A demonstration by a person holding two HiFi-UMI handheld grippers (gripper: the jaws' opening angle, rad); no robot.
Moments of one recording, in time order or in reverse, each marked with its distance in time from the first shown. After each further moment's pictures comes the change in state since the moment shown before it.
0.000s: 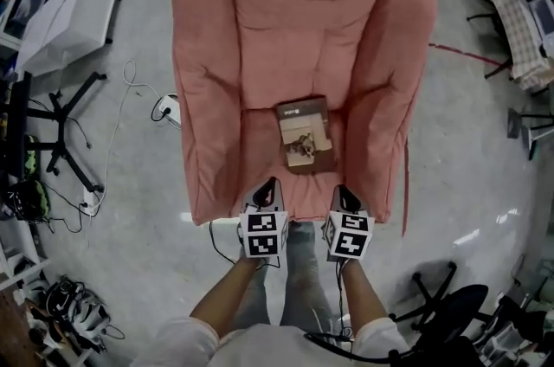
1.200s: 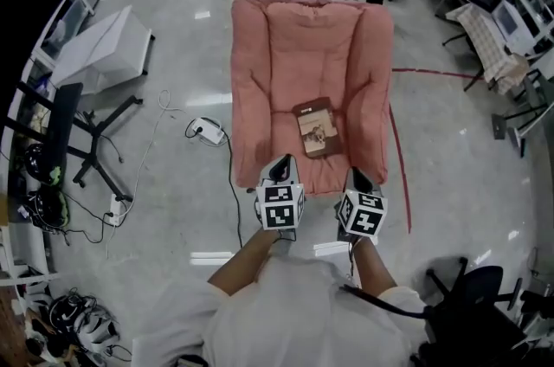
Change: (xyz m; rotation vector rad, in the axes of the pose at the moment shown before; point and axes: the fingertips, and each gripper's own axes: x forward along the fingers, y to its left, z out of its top) left arm -0.231 -0.029 0.055 0.081 -0.279 -0.049; right arm -0.229 0.076 0.013 0.080 -0.326 -0.028
